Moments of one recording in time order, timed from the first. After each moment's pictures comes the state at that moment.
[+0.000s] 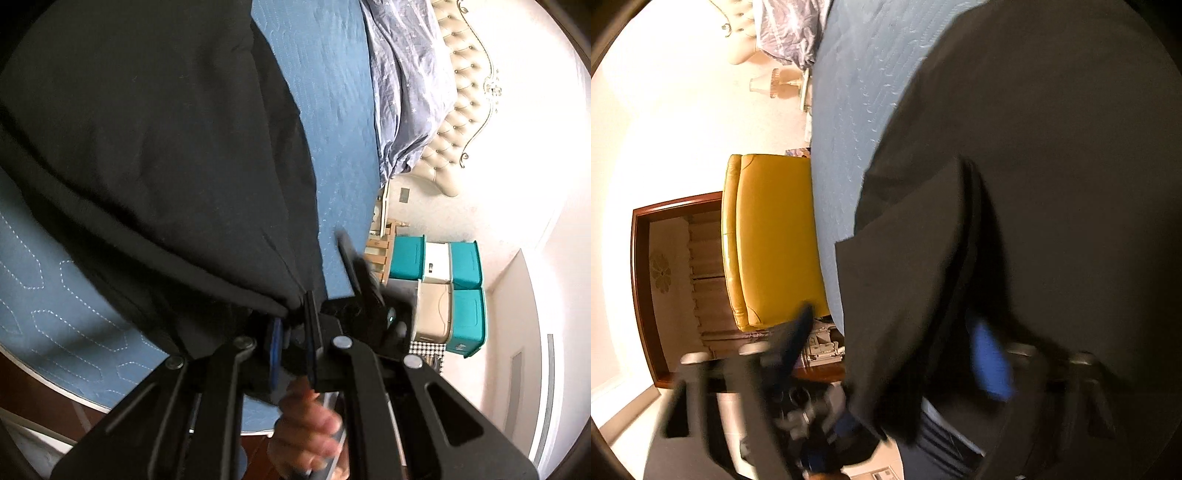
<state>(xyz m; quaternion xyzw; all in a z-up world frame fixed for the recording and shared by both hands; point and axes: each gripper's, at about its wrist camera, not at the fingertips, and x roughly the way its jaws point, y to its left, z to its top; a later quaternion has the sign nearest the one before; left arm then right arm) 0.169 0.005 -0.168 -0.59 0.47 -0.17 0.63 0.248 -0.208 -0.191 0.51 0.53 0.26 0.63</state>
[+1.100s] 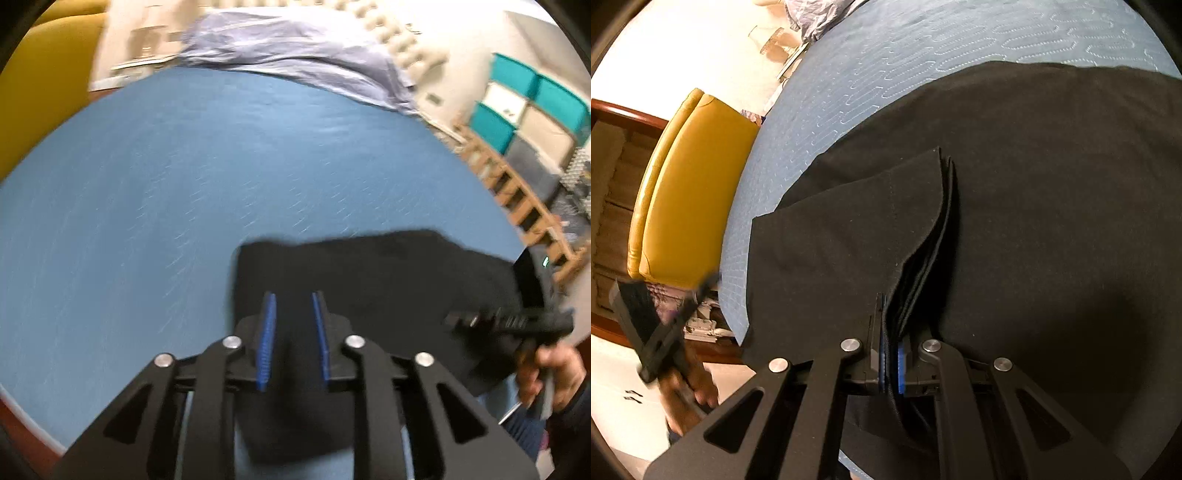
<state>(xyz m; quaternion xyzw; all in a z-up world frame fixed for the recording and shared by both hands) 0.251 0.097 -0.113 -0.08 0.43 -0.15 0.89 0.244 -0.190 -0.176 0.28 0.56 0.19 0.76</state>
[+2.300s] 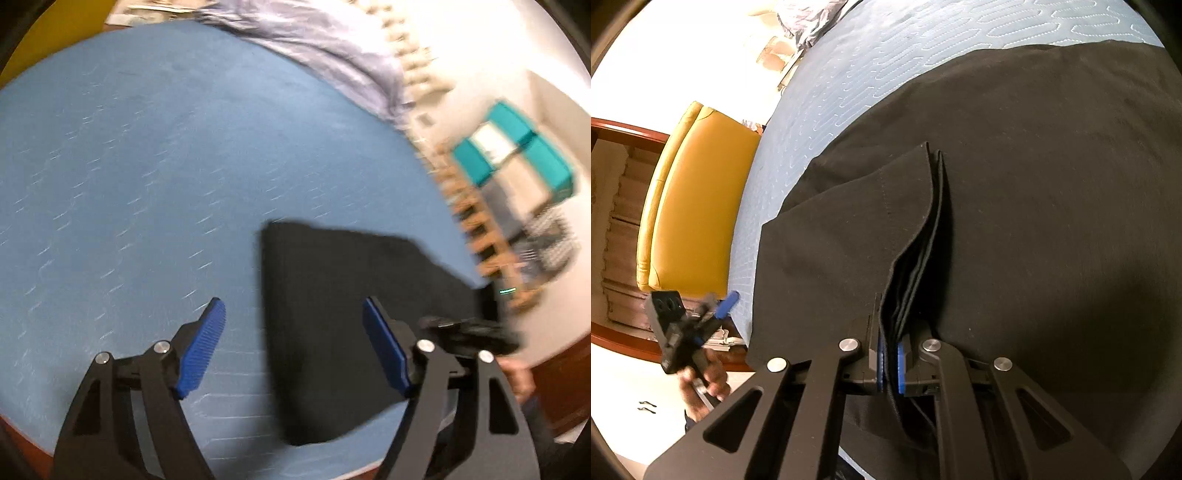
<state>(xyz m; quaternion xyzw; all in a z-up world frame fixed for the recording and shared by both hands) 0.257 0.191 -0.144 -0.22 0.45 -0.21 0.84 0.235 -0.209 -0.186 0.32 0.55 0.19 0.75</state>
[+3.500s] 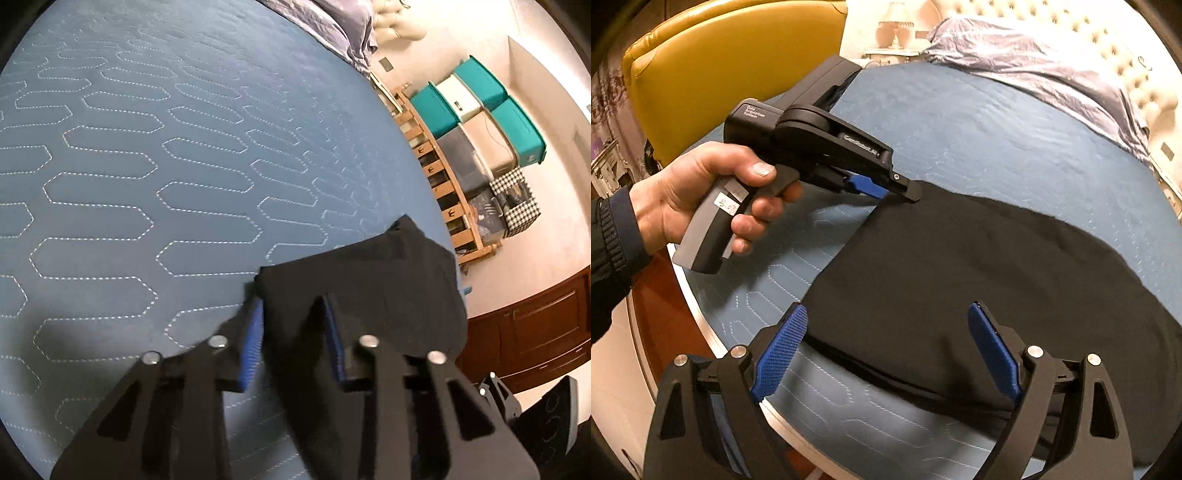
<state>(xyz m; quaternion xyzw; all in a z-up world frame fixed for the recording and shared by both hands) 0.363 0.175 -0.226 -0.21 0.53 -0.33 0.75 0.166 0.047 -0.117 -0.10 0.44 0.18 0.87</state>
